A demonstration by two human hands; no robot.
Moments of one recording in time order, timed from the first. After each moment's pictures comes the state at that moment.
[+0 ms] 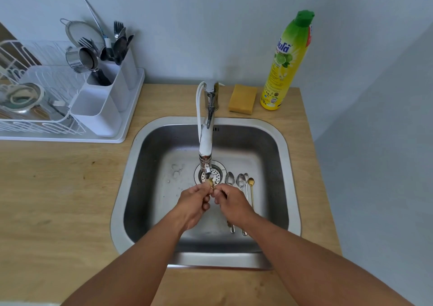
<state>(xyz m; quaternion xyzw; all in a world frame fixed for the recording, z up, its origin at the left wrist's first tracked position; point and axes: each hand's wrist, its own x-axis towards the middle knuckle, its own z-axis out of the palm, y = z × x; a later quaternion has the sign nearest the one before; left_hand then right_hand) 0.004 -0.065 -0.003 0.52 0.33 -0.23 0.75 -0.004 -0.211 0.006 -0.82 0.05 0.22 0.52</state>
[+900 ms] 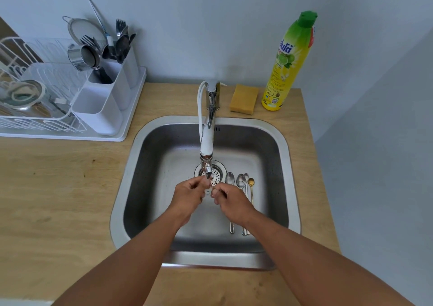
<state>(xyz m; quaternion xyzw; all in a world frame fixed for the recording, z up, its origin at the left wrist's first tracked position) 0.008 -0.055 0.008 0.67 0.24 -0.15 0.68 0.000 -0.215 0.010 -0.83 0.01 0.23 0.50</state>
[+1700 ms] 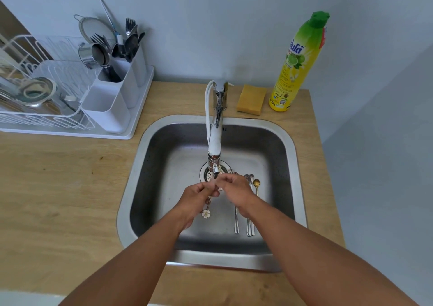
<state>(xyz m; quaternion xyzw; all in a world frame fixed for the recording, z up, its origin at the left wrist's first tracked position) 0.001 -0.052 0.017 0.67 0.25 -0.25 0.66 0.029 -0.197 0.034 -0.72 0.17 0.26 0.63</state>
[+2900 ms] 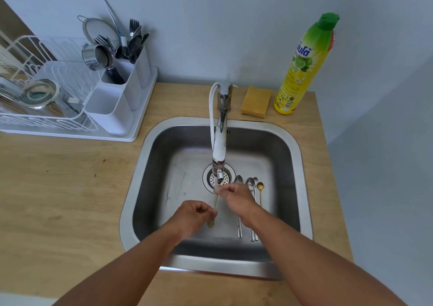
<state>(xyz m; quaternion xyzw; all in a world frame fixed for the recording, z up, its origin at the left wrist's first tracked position) -0.023 -0.026 0.010 0.76 0.19 -0.33 0.52 0.024 -0.193 0.007 -0.70 0.21 0.29 0.62</state>
